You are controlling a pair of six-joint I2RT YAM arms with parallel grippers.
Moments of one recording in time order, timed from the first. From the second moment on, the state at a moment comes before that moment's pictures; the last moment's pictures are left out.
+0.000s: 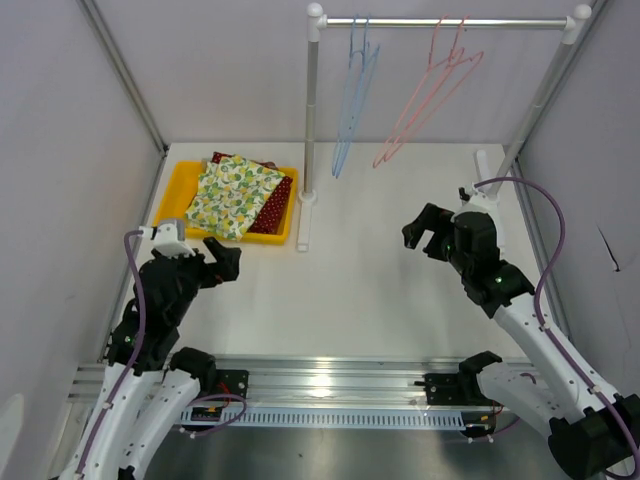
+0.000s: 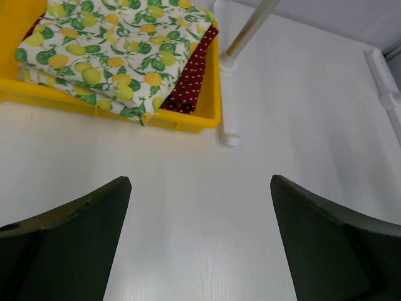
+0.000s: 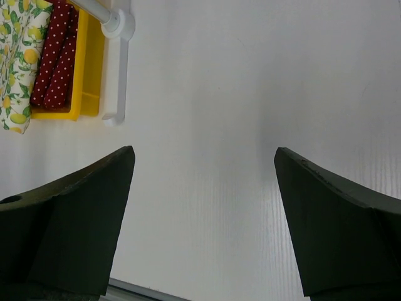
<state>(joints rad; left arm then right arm) -0.29 0.42 0.69 -0.54 -0.11 -0.40 0.40 0.90 0.81 -0.35 0.14 0.57</state>
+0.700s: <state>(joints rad) 0.06 1.20 0.93 -0.49 -0.28 -0.60 0.40 0.92 0.81 -0.37 -0.06 0.53</state>
